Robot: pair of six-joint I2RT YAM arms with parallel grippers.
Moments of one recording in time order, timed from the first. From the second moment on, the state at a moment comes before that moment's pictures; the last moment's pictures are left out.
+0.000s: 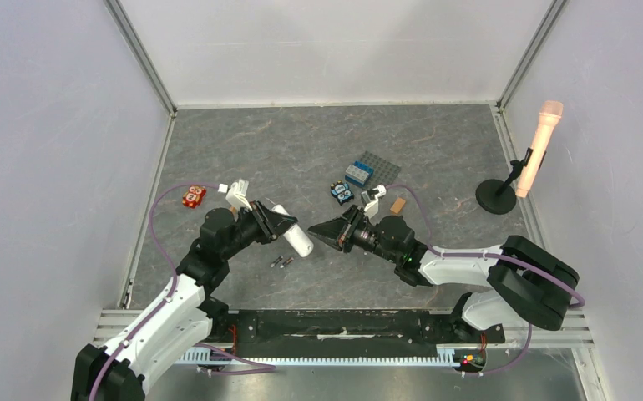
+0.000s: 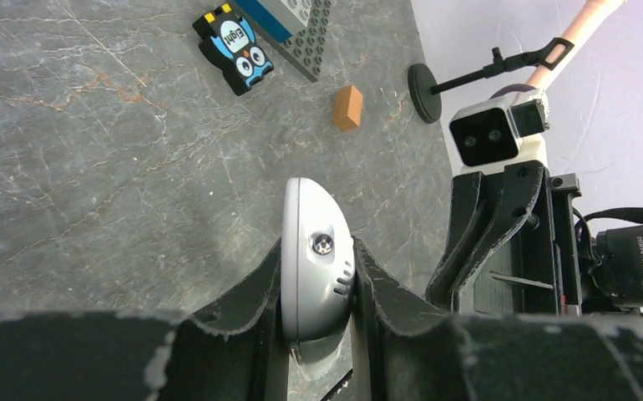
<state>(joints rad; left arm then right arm) -0.44 0.71 0.35 0.10 0.29 -0.83 0.94 1.40 0.45 0.91 -0.11 1.50</state>
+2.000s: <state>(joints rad) -0.43 0.70 0.35 0.17 0.29 -0.84 0.95 1.46 0.44 0.84 -0.13 1.56</state>
